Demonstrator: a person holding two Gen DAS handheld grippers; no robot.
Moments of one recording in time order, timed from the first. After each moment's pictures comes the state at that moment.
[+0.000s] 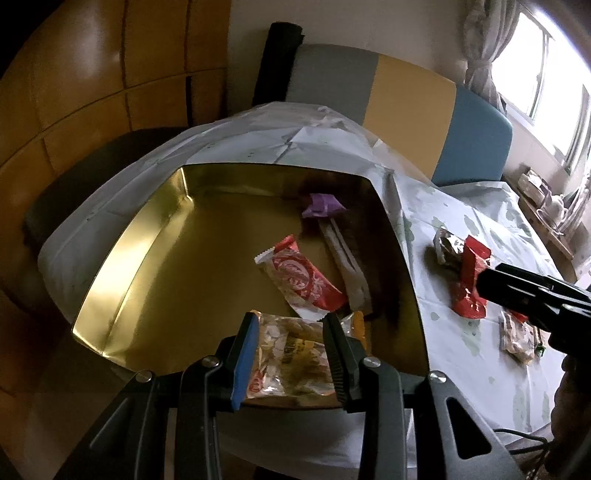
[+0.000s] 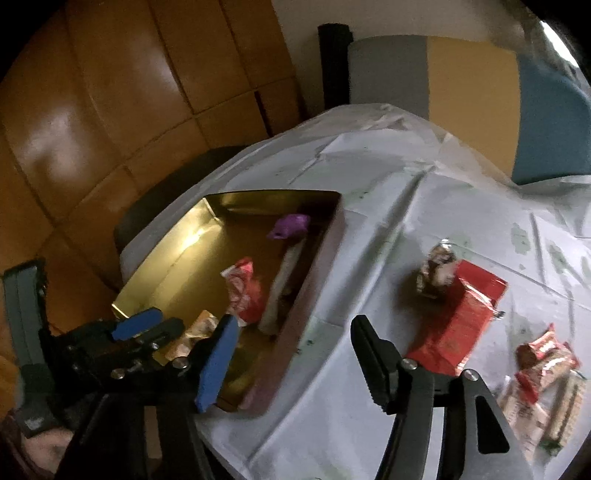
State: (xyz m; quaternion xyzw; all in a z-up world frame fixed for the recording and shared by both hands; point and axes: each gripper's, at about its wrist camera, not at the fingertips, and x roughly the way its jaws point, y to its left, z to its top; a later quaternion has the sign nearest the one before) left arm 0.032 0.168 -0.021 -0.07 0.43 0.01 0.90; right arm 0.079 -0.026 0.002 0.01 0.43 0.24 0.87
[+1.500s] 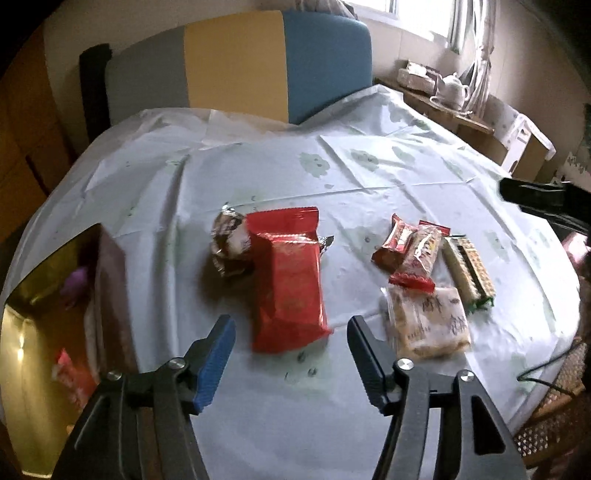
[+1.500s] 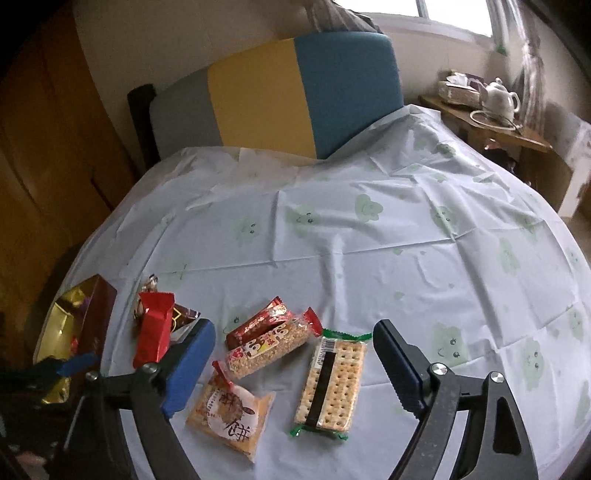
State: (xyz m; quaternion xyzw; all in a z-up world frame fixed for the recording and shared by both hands) left arm 0.107 -0.054 -0.031 0.10 0.47 -0.20 0.86; right arm 0.076 -0.305 0.011 0.13 0.42 -0.04 0.90
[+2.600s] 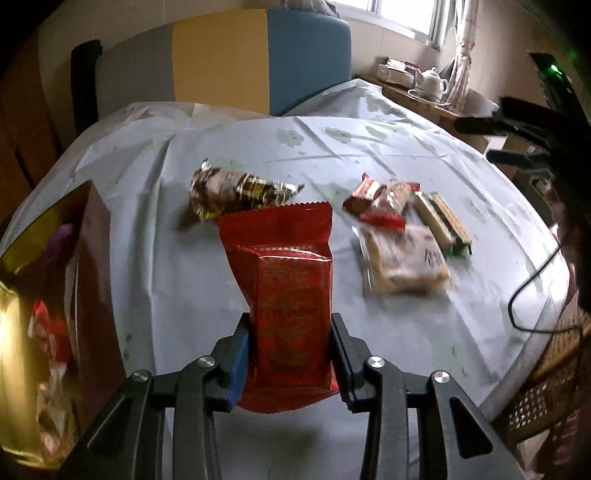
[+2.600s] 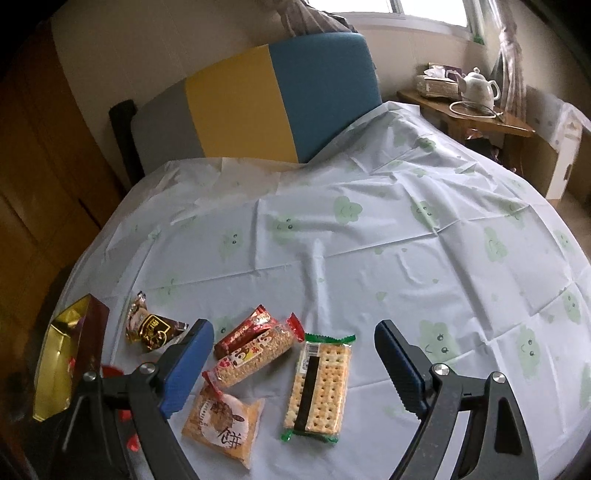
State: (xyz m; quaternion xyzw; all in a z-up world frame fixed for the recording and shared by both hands) left arm 0.046 -0.031 -0.052 0.09 0.46 -0.24 0.85; right arm 0.075 -0.320 0.012 0.14 0.41 -0.06 0.90
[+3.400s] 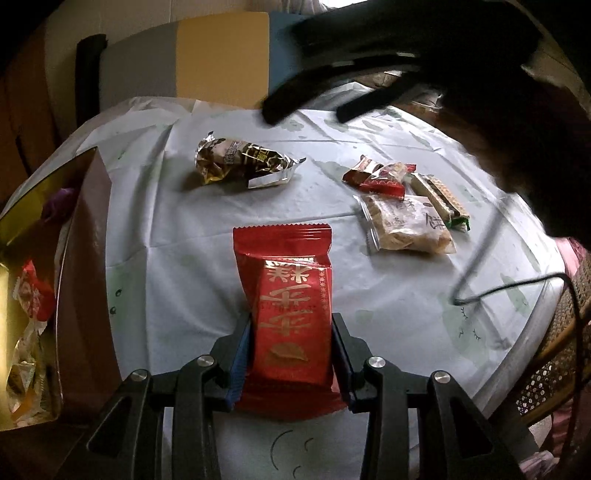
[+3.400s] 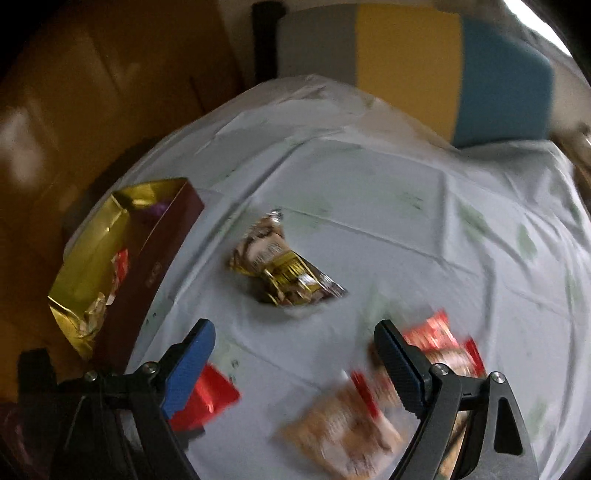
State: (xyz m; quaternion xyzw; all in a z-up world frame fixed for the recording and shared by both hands) left arm 0.026 -0.013 -0.081 0.07 0.45 -0.25 0.85; right arm 0.149 -0.160 -0.020 -0.02 0.50 0.18 0.85
